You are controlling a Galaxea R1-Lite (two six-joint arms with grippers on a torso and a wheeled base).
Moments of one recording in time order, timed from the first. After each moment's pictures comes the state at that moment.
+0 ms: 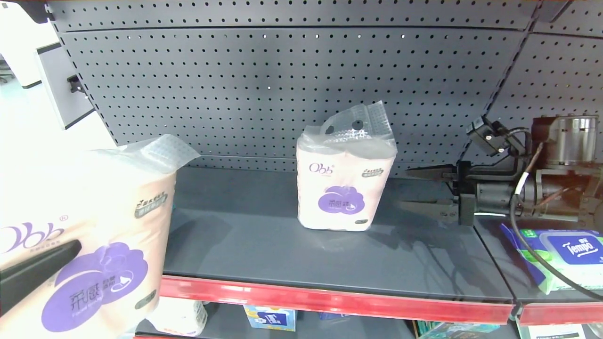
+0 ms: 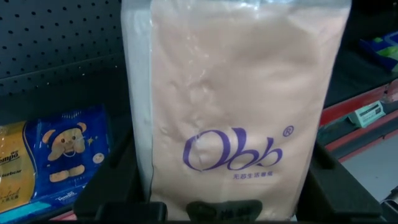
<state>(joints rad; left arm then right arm) -0.19 0.74 -0.57 -0.07 -0.32 0.05 0.19 1.63 -0.82 -0.41 0.79 -0.28</state>
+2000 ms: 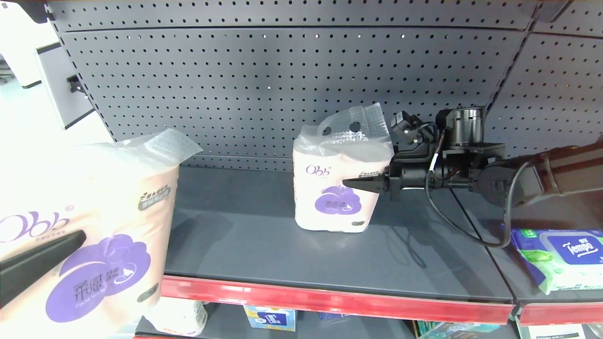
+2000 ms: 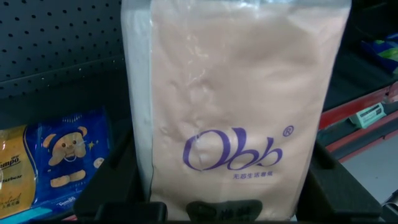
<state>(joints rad) -0.19 0.77 -0.59 -0.07 -0.32 0.05 0.31 1.97 -1.18 -0.42 0.88 -0.36</state>
